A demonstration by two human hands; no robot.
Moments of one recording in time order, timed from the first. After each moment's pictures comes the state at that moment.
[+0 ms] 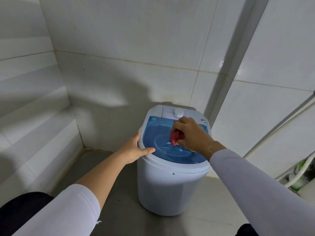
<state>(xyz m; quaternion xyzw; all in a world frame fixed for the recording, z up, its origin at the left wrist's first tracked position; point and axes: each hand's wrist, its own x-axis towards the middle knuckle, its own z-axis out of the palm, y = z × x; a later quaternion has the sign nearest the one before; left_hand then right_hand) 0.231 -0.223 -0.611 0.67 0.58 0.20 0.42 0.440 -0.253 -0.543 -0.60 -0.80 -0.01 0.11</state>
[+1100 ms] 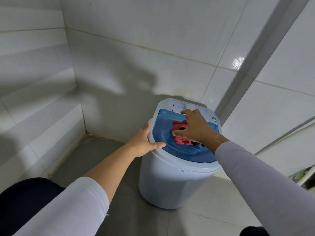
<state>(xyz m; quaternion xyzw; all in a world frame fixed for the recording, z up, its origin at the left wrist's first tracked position) 0.224 -0.221 -0.616 0.68 0.56 0.21 0.42 0.401 -0.234 -0.533 -0.70 -0.70 0.11 0.10</state>
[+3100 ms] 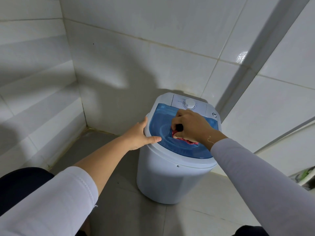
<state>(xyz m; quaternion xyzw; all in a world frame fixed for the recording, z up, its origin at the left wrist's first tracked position) 0.224 -0.227 -0.604 0.68 0.56 0.21 0.42 0.416 -0.228 -0.545 -0.54 -0.84 -0.05 -0.01</state>
